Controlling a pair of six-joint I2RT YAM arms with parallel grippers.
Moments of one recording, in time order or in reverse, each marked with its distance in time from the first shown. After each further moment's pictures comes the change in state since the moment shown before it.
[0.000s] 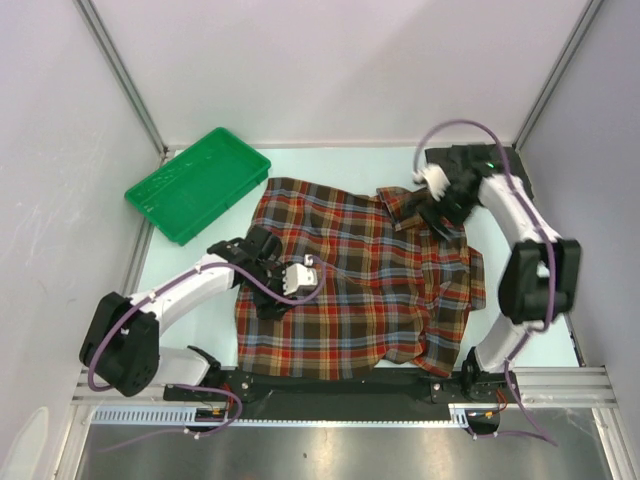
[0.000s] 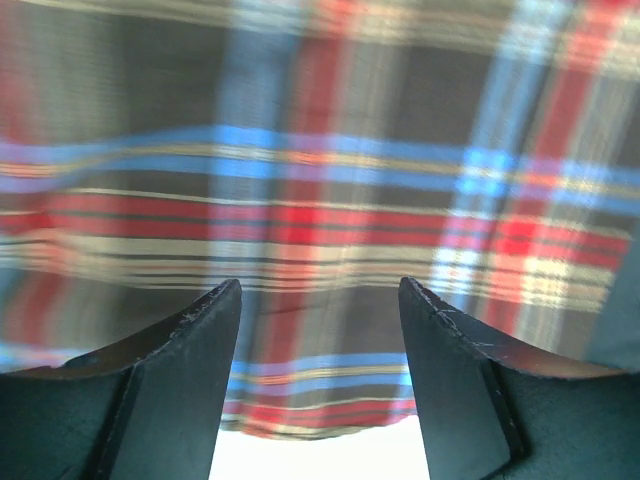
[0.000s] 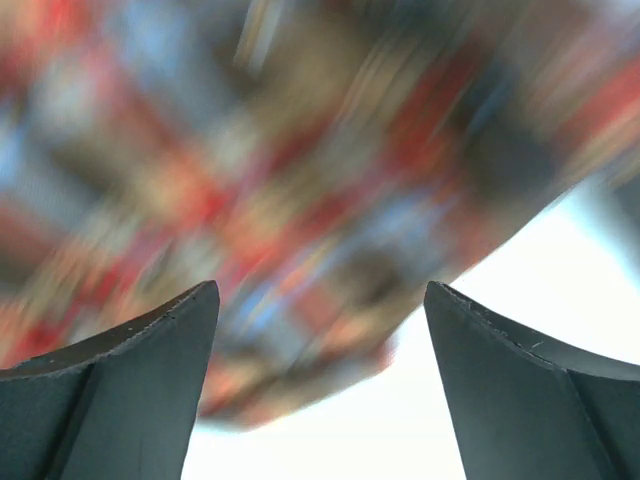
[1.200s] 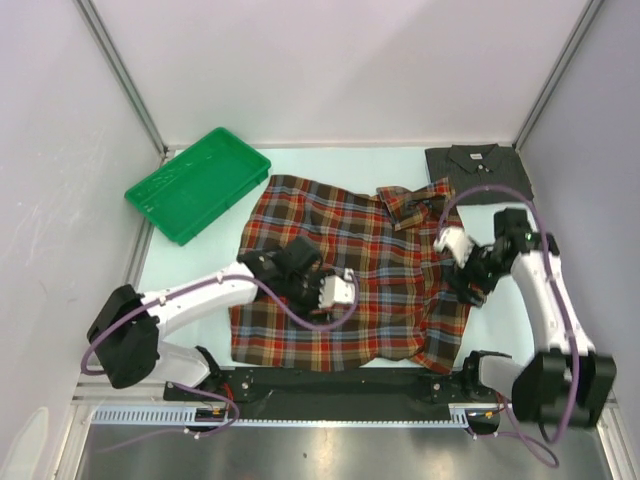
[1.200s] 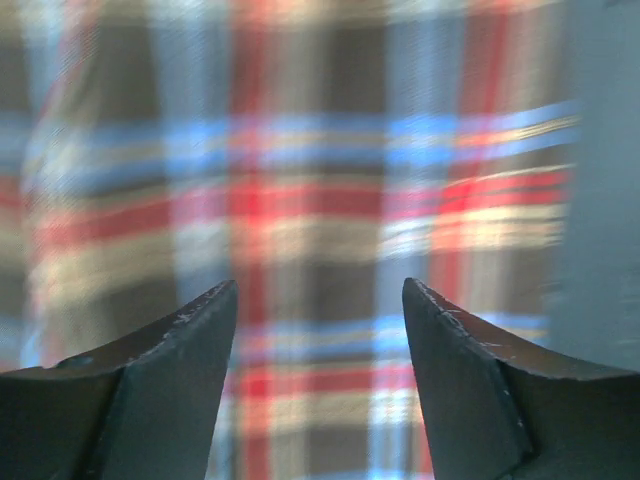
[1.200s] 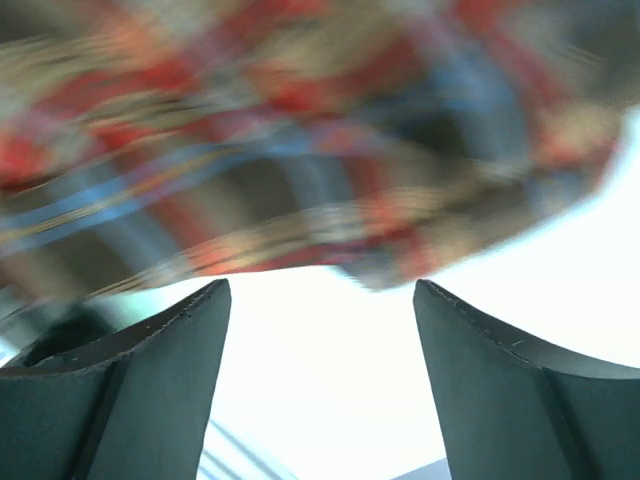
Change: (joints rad) left arm -0.304 0.026 0.074 0.121 -0.059 -0.119; right arm -0.222 -0.609 -0.635 -0.142 -0.077 -0.306
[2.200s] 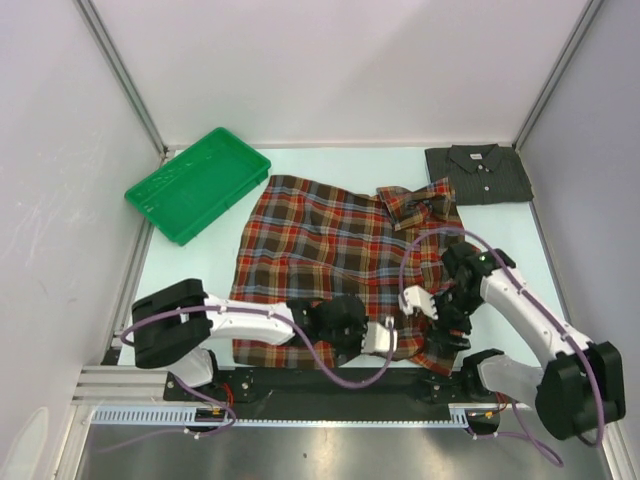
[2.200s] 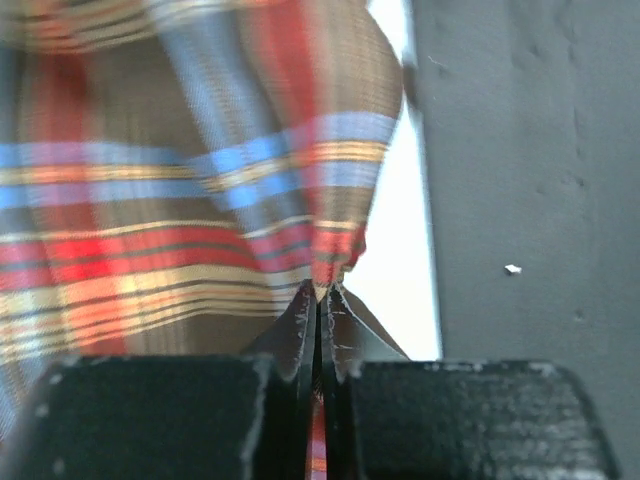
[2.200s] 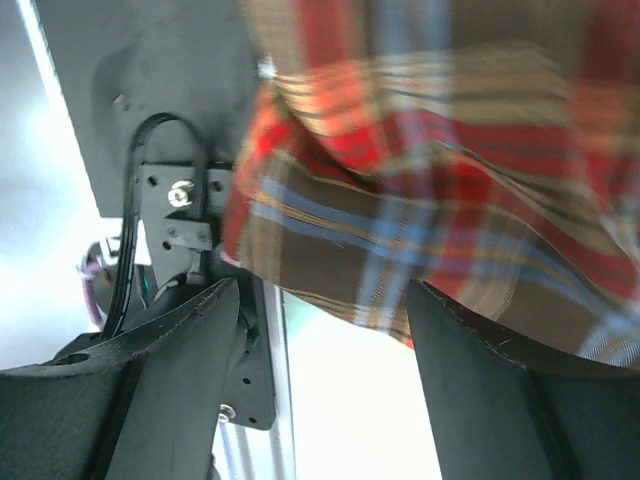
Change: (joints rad) left arm -0.464 0.204 -0.176 0.671 -0.163 -0.303; right arm 0.449 -0.122 -0.236 -0.232 -0.097 -0.182
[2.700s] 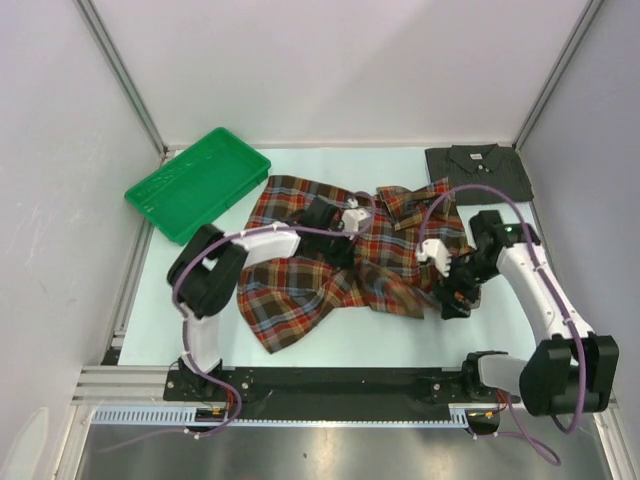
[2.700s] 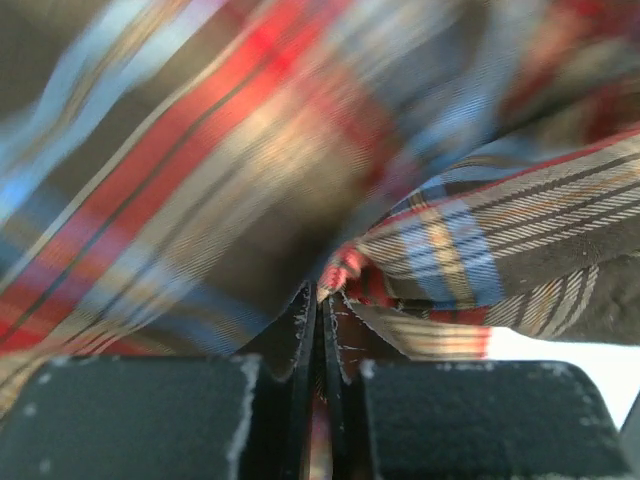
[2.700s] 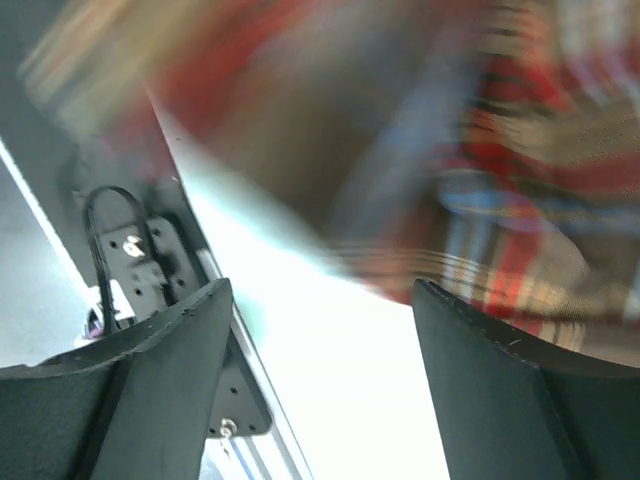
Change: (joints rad) left arm 0.584 0.324 0.451 -0.167 0.270 -0.332; right arm -0.287 0.124 0.248 0.000 -0.069 0.109
